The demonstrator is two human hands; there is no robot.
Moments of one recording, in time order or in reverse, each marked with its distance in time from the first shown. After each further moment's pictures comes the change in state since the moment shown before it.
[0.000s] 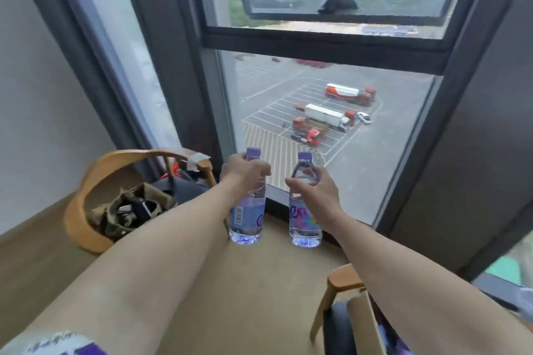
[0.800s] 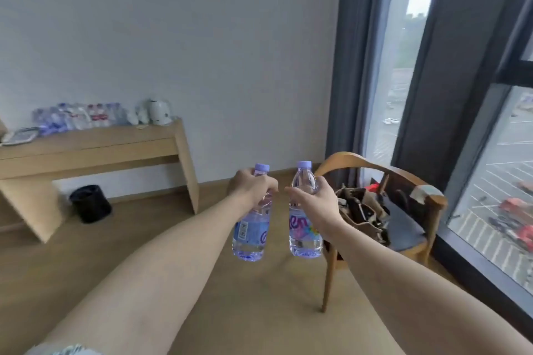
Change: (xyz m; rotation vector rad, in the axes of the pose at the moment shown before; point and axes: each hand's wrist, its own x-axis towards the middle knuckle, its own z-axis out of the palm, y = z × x) left_hand -0.233 -0.185 -0.533 -0.009 0.720 -0.207; right_hand -0.321 -0.128 0.474 0.055 -0.742 -0.261
